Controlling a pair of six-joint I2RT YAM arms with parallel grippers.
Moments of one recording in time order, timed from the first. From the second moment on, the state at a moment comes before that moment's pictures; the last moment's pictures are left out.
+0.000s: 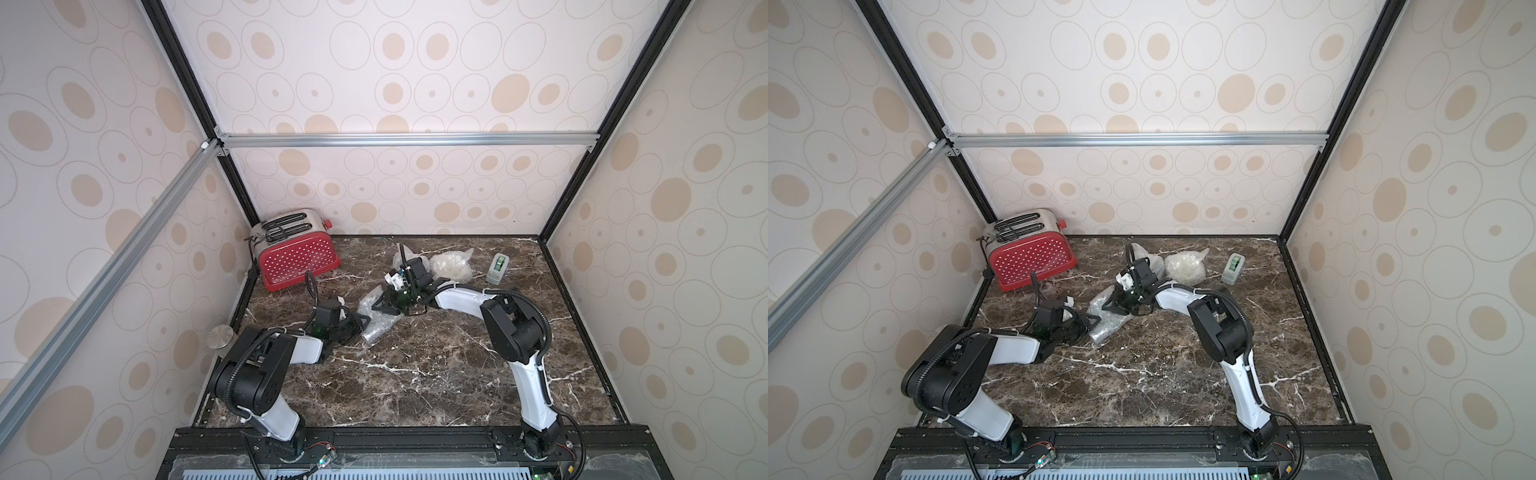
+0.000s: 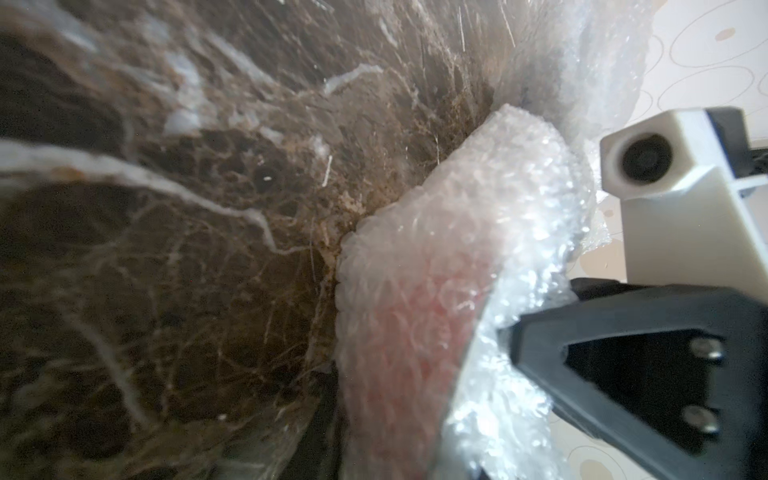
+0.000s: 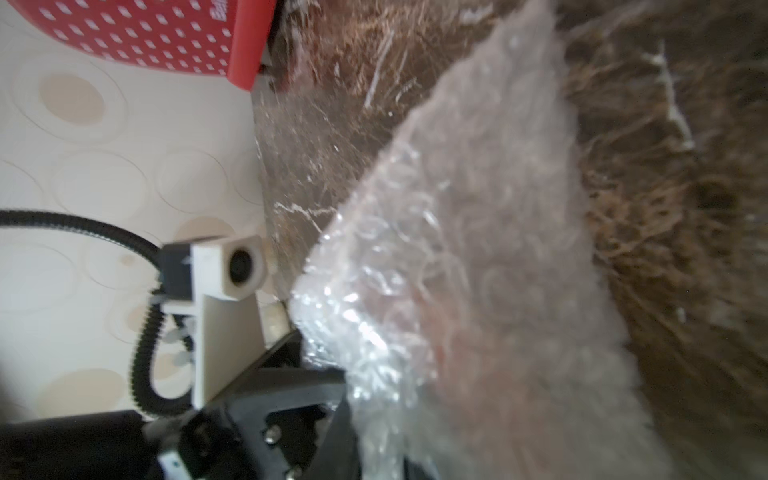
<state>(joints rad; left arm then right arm) -0.29 1.62 0.50 0.45 0.37 -0.97 0.62 2.19 1.52 -0.12 -0.71 0.89</state>
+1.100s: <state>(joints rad) -0.29 1.66 0.75 0.00 0.46 -0.72 0.50 2.12 1.68 -0.59 -0.66 0.33</state>
